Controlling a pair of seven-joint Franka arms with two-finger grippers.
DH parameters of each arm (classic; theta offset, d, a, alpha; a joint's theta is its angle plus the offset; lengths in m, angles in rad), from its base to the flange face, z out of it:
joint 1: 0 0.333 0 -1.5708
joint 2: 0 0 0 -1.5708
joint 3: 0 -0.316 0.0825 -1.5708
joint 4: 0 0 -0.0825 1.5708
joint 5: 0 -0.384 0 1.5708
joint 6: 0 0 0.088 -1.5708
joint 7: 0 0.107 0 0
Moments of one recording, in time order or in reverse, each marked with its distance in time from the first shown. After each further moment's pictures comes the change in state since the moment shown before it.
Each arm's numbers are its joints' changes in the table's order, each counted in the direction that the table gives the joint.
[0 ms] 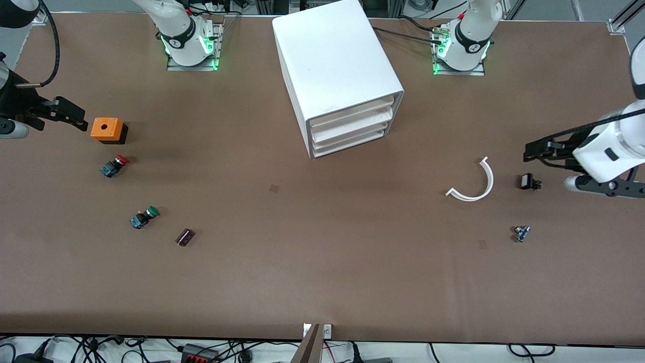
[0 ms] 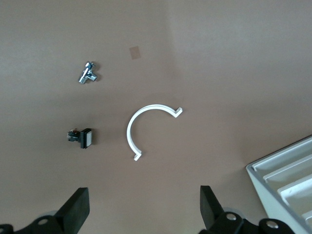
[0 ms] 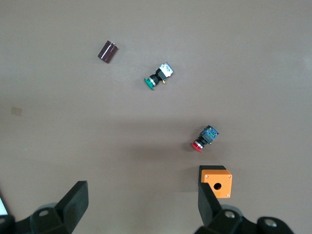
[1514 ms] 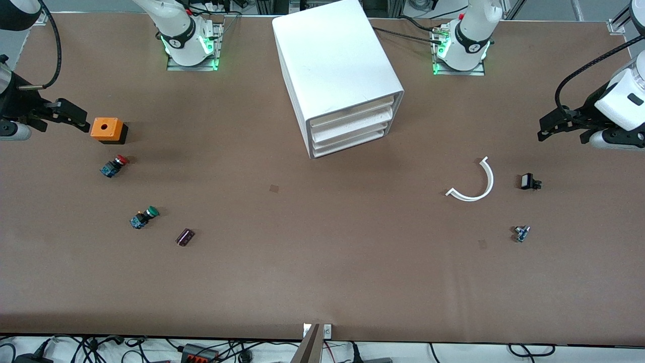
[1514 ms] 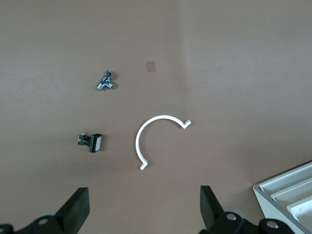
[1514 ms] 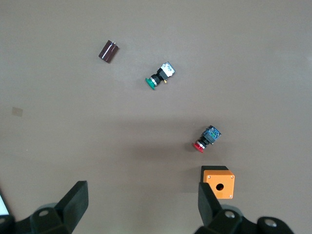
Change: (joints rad) left arm -0.251 -0.305 -0.329 -0.374 0.073 -0.252 -0.001; right arm 0.000 0.005 0.000 -0.007 -0.007 -0.008 0.003
